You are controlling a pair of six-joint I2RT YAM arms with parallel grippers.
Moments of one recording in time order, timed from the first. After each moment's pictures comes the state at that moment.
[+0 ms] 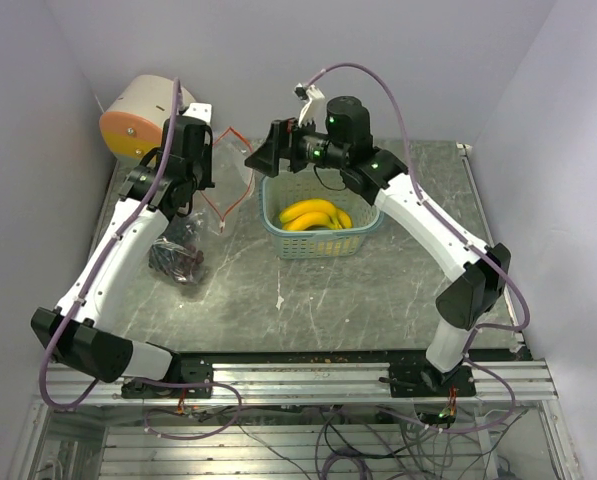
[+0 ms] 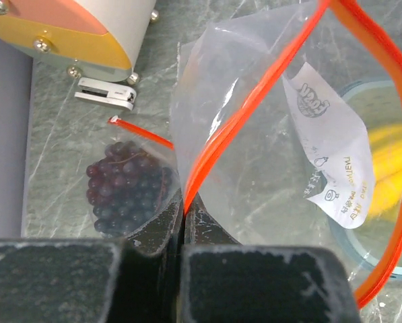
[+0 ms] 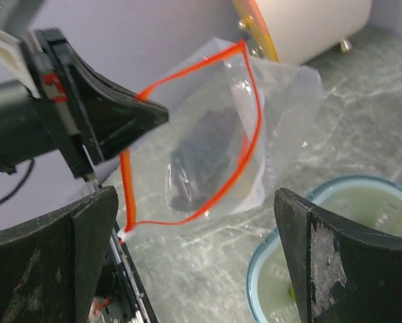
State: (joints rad) left arm -0.37 1.37 1.55 -0.76 -0.37 -0.11; right arm 0.67 1.78 1.86 -0.32 -0.40 0.37
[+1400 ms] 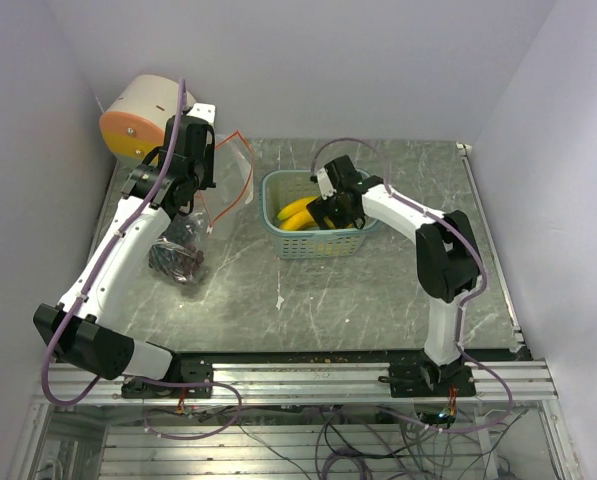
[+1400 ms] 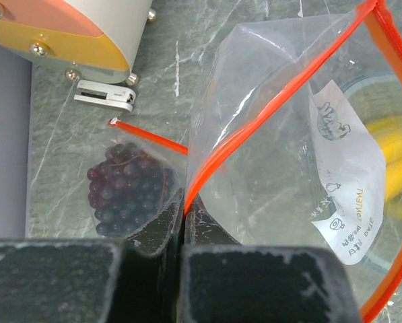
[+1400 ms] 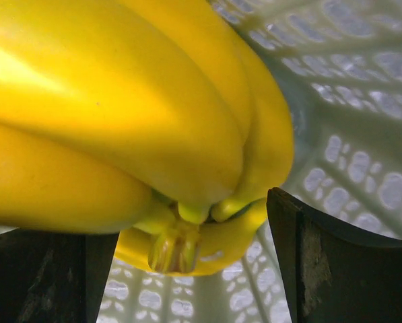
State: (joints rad) left arm -0.37 1.39 1.55 -0.74 -0.35 -0.09; right arm 0.50 1.98 1.51 -0.60 0.02 -0.16
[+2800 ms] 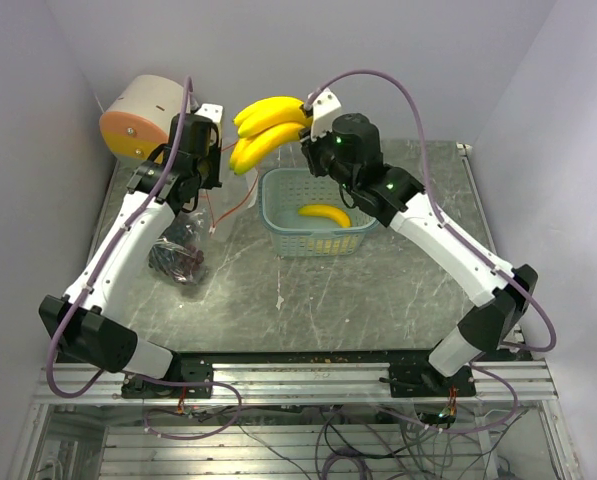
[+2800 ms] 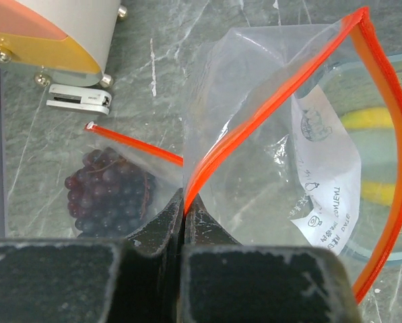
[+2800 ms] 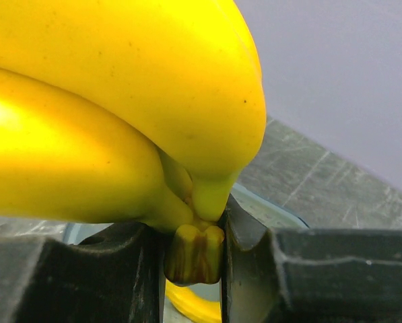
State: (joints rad) left arm -0.37 1.43 1.56 -0.73 -0.28 -0.09; right arm 0.75 1.60 1.74 -0.38 0.25 -0.12
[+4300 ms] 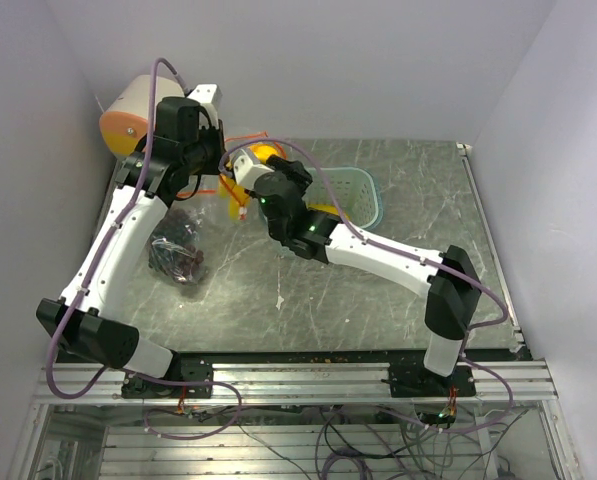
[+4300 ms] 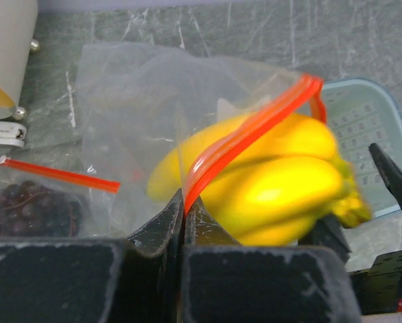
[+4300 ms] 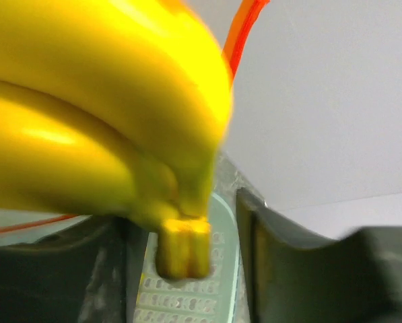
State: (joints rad) left arm -0.35 1.45 1.68 -0.73 -0.01 -0.22; right arm 1.02 1.82 1.57 0.03 0.89 -0.72
